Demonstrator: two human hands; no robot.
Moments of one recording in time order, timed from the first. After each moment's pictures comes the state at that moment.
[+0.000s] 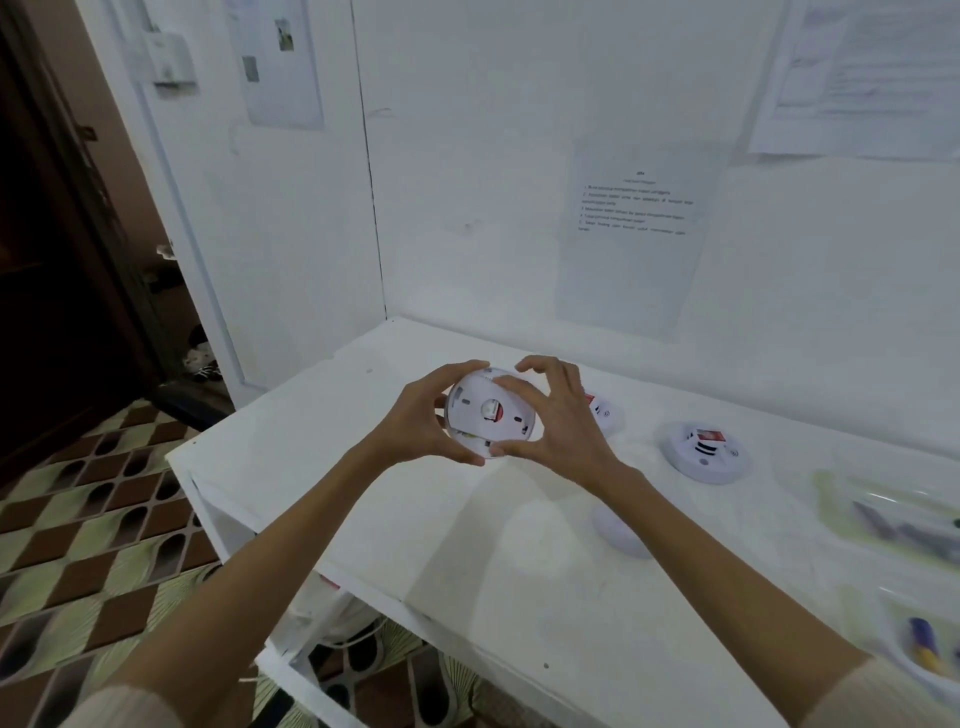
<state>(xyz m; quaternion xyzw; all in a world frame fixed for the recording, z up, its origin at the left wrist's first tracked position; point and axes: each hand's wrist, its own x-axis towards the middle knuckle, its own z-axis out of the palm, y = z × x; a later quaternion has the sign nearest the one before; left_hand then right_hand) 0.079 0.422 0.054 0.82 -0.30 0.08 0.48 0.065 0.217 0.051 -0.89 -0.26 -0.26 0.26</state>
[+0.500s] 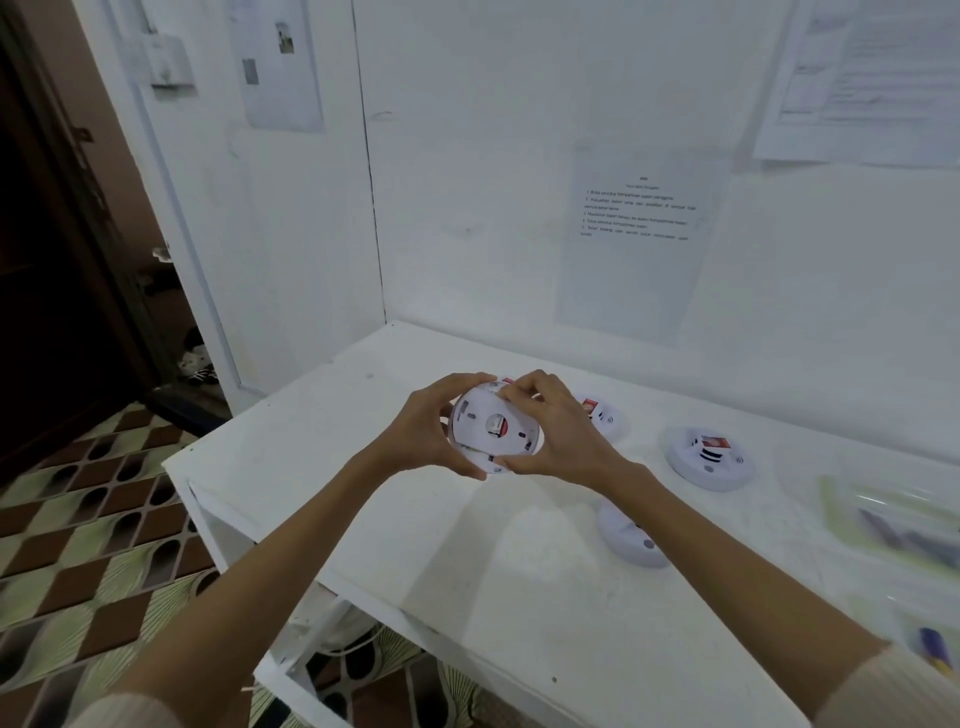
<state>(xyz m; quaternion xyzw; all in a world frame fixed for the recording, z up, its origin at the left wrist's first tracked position) 0.085 0.424 0.049 0.81 -0.33 0.08 0.48 0.069 0.219 0.056 -0.89 -0.32 -0.21 0.24</state>
